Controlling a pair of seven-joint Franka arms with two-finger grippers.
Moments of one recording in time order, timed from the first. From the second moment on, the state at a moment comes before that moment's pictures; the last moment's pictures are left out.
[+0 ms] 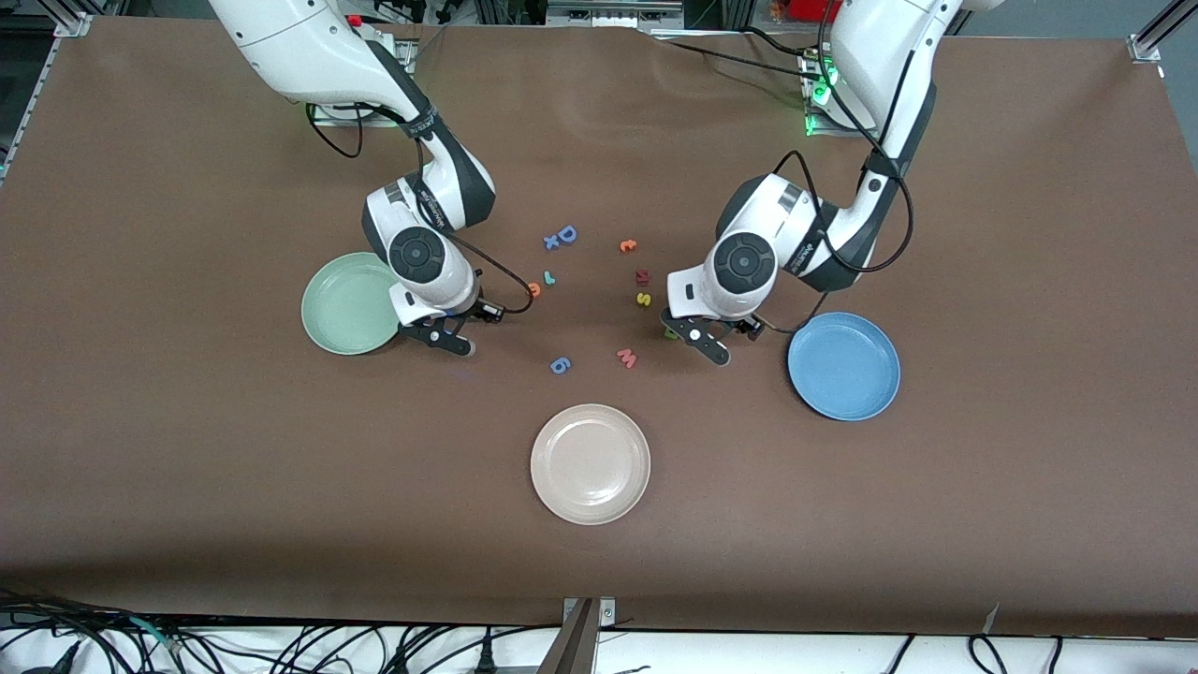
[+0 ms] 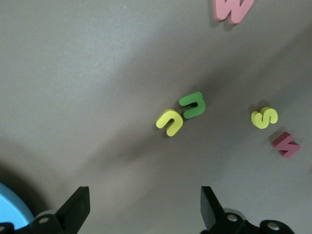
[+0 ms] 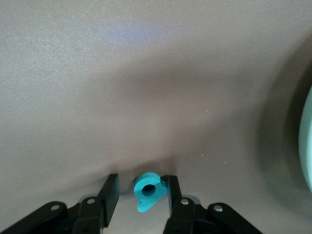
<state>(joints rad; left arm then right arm) -0.51 0.55 -0.05 -1.80 0.02 2.14 0.15 0.42 0.55 0.10 -1.98 0.00 2.40 0.86</state>
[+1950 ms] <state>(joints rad) -0.56 0.63 -0.05 -1.87 0.11 2.48 0.57 0.42 0.59 0.10 -2.02 -0.01 2.42 0.84</state>
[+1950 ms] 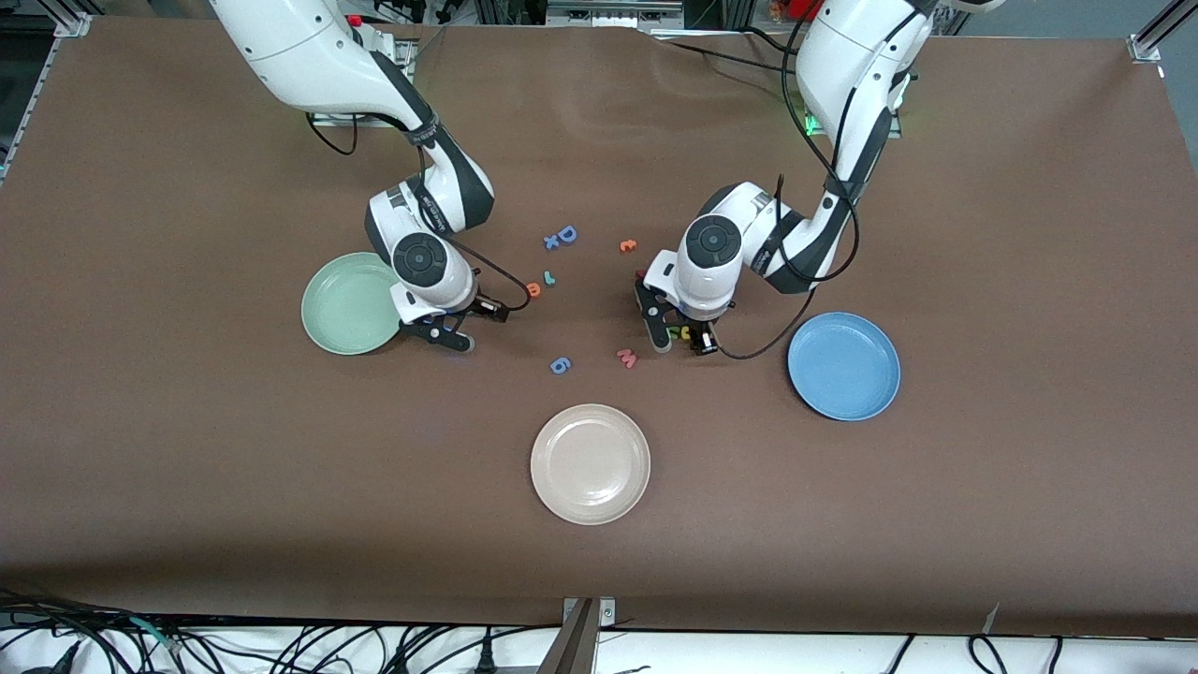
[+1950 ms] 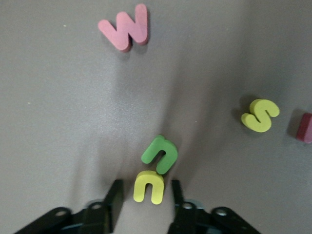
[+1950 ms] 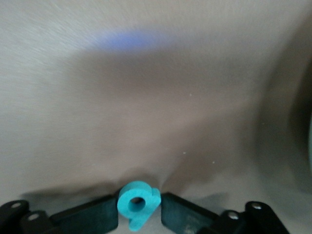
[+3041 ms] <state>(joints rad) -0.33 0.48 -0.03 -1.86 0.11 2.23 0.82 0.42 0.58 0.10 -2.02 -0.01 2.41 0.84</state>
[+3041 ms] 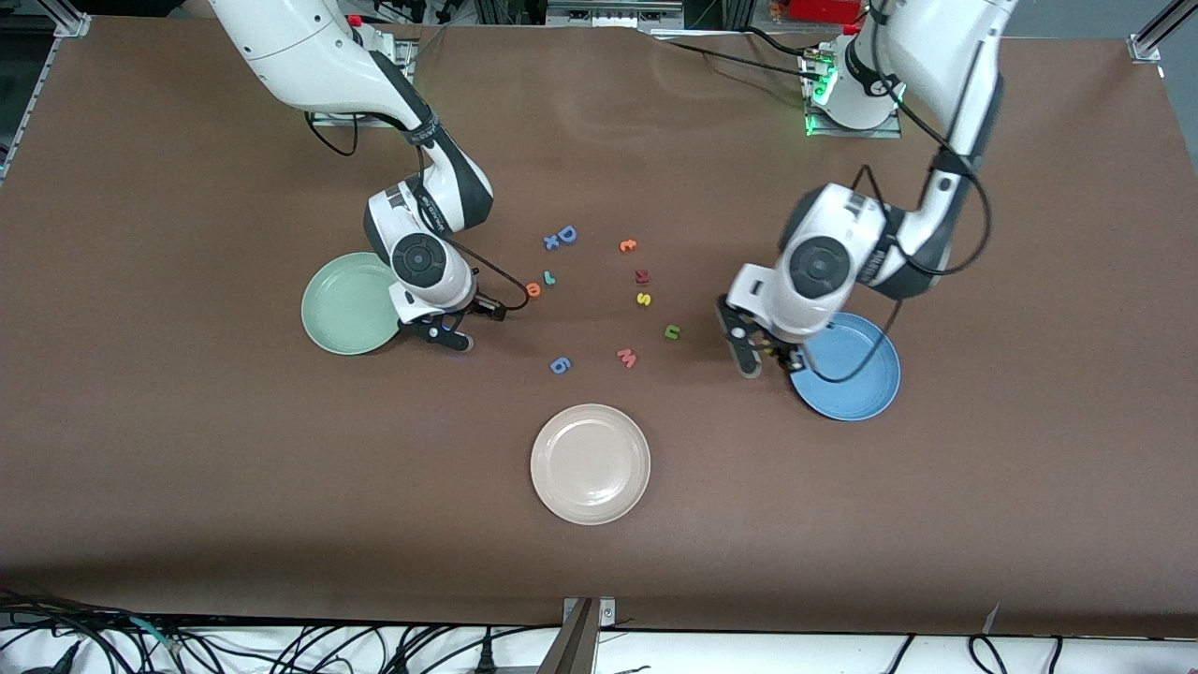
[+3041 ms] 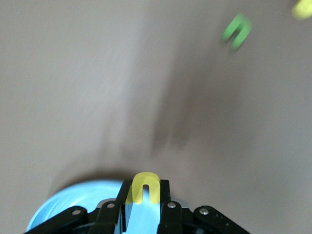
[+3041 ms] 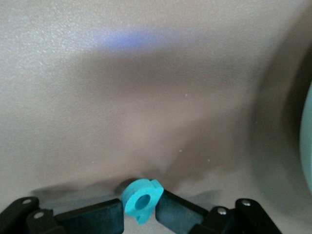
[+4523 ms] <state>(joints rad) -0.19 0.45 -0.09 -1.86 0.11 2.14 0.94 0.42 0.57 0.10 -1.98 -0.01 2.32 0.84</state>
